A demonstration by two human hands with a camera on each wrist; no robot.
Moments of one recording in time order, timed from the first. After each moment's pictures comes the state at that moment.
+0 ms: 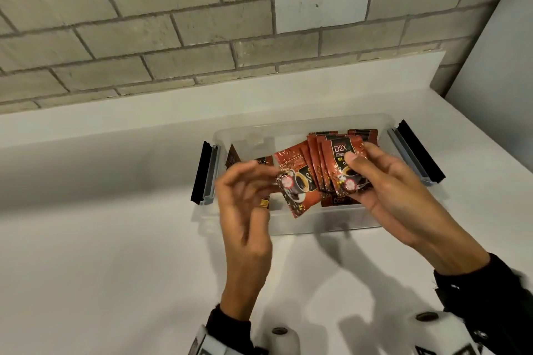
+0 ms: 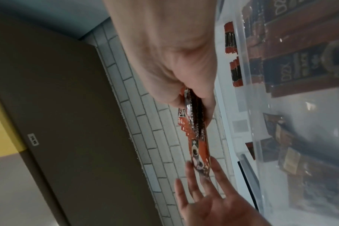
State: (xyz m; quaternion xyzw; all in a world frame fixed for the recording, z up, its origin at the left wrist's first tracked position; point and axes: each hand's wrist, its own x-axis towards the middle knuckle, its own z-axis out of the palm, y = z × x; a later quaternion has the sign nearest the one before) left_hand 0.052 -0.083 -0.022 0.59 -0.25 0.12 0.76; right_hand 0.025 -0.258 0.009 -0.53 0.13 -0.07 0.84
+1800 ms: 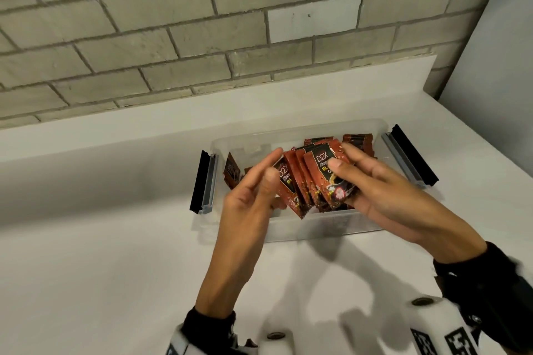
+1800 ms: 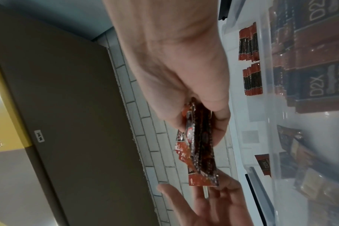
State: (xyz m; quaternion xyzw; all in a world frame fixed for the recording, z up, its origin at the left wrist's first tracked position) left_hand 0.067 -0.084 0.009 0.61 -0.13 -0.14 0.77; right_hand 0.026 -0.265 0.014 -0.61 0.05 0.02 0.79
